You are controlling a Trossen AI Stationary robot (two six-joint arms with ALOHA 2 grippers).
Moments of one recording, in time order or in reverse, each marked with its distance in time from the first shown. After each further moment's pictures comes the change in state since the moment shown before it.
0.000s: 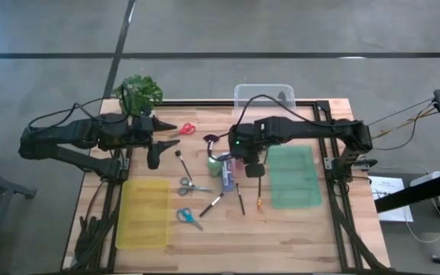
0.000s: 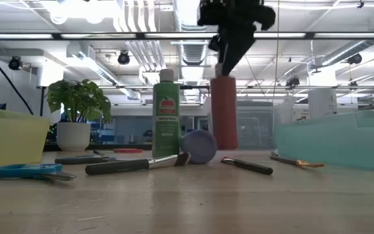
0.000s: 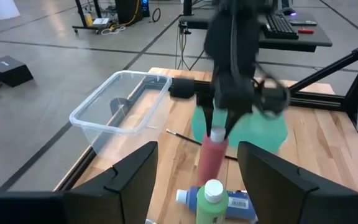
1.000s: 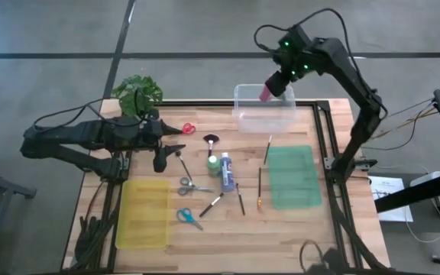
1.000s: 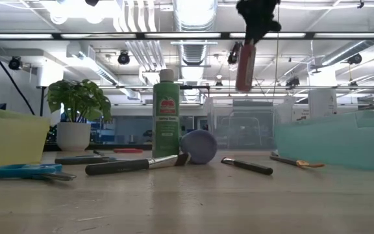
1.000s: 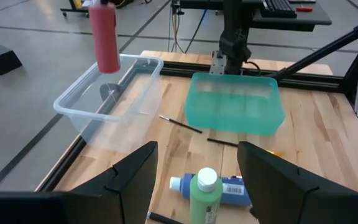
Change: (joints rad) left arm 0.000 0.067 0.000 -0.004 0.029 -0.006; right arm -0.666 -0.028 0.530 -0.366 0.001 0.267
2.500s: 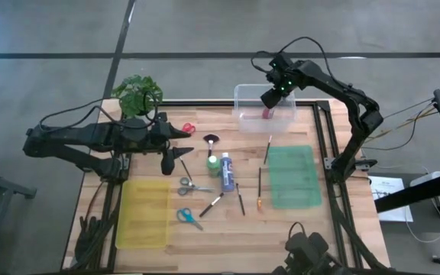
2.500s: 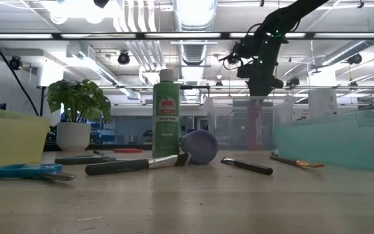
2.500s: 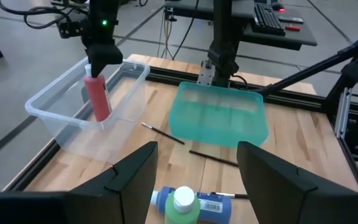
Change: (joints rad) left arm -0.013 0.068 0.000 0.100 0.024 -0.088; right arm -0.139 0.000 -0.649 0.500 -0.051 -0.045
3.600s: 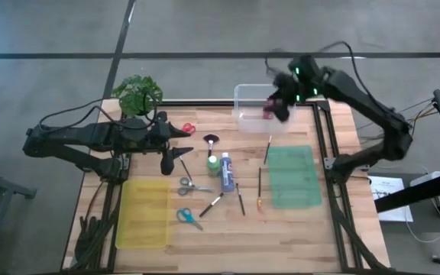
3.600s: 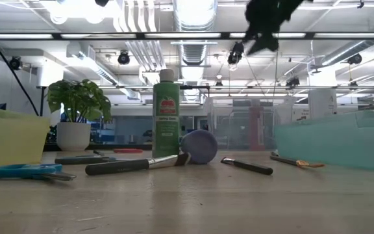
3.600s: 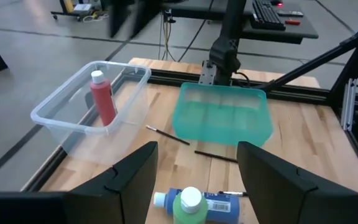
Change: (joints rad) left arm 0.000 -0.003 0.000 0.001 -0.001 0.068; right arm 0.225 -0.386 -0.043 0.033 -0.348 -0.038
